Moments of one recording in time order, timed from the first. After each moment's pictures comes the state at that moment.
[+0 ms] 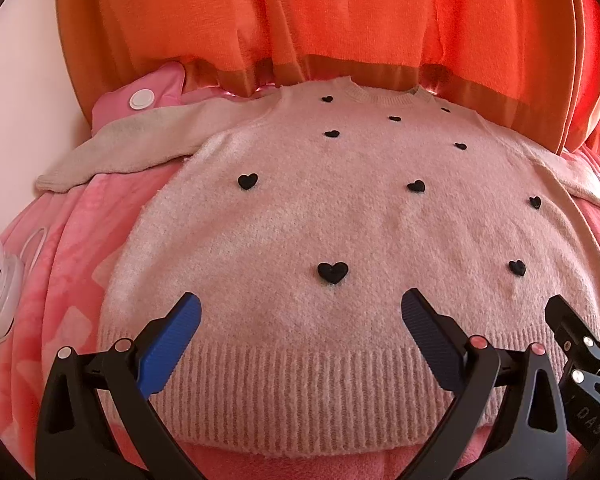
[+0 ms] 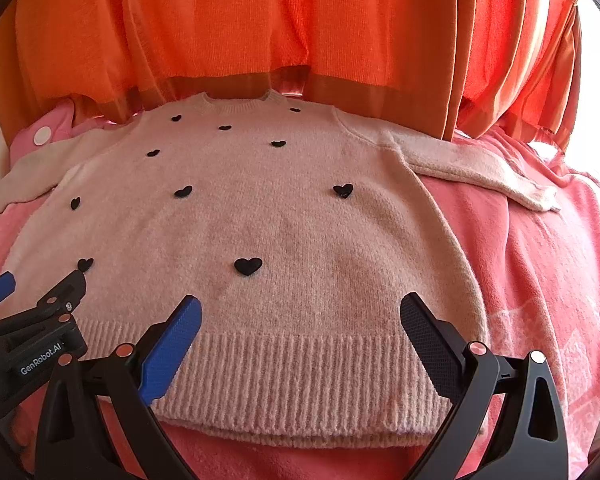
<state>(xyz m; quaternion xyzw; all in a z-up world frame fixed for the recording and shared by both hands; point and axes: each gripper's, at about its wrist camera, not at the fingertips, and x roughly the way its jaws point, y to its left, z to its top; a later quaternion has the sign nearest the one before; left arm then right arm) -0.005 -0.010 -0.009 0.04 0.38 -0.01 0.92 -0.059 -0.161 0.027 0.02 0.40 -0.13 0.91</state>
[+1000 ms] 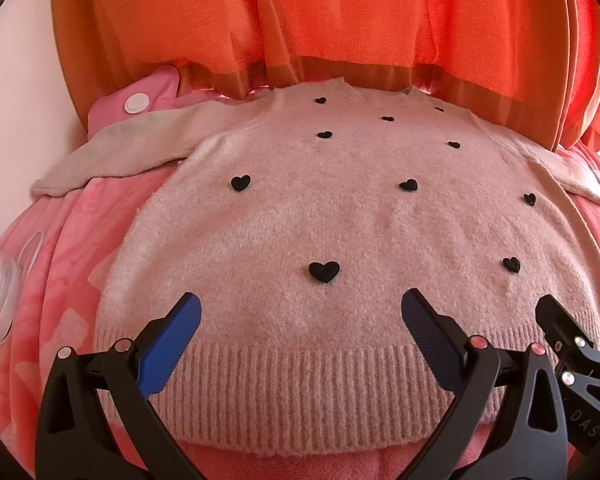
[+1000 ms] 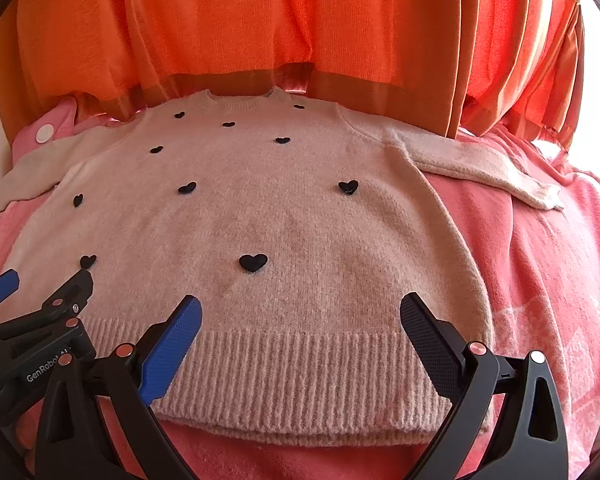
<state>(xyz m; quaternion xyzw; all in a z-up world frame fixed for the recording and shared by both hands) -0.007 -0.016 -0.010 0.04 0.38 -0.01 0.93 -0.058 -0.157 0.029 0.02 0.40 -0.12 0.91</state>
